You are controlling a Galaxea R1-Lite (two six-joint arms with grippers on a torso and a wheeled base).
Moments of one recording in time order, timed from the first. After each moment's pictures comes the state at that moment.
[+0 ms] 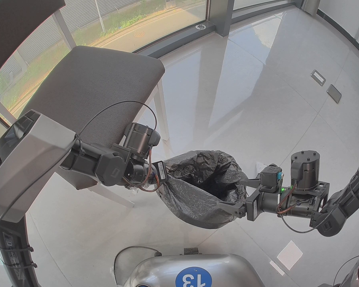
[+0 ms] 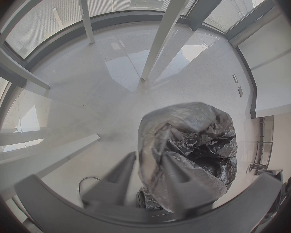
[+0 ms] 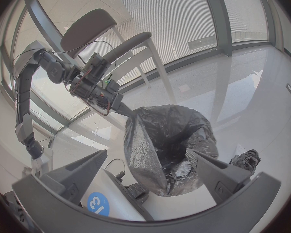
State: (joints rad) left arm -0.51 2.17 -1.34 -0.02 0.12 -0.57; right arm 0.50 1.90 -0.53 -0.96 0.28 0.00
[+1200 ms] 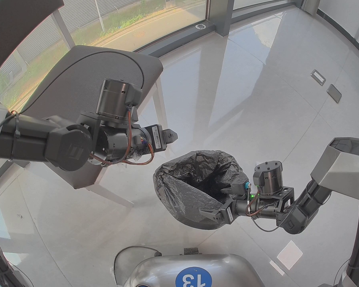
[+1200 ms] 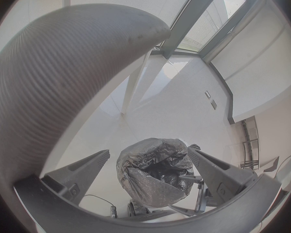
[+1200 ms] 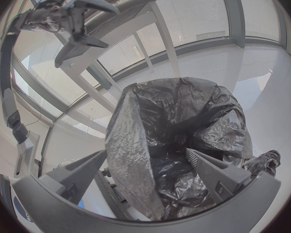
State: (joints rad) left arm -0.55 1.89 -1.30 -0.05 0.13 -0.46; right arm 0.52 2.20 -0.74 -0.94 0.28 -0.09
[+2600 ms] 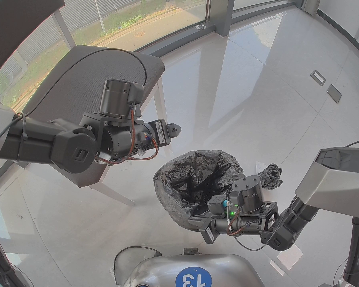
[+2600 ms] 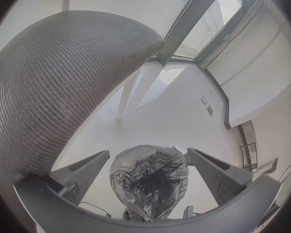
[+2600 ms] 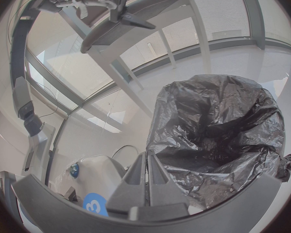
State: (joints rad) left arm -0.56 1.91 -1.30 -0.15 0.13 -0.46; right arm 0.67 2.24 -0.75 -0.95 0.29 -0.07
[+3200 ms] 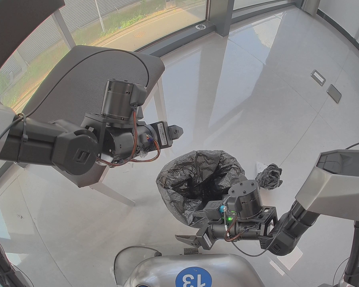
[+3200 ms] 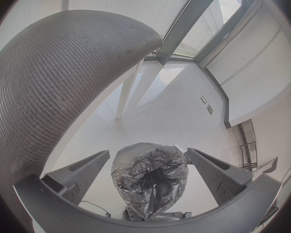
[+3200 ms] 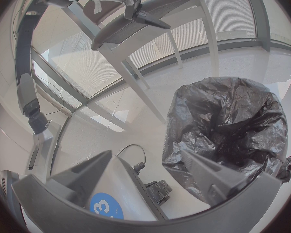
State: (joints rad) left arm -0.57 1.91 -1.29 -0.15 0.13 -0.46; right arm 0.72 2.23 -0.72 -0.95 0.29 -0.07
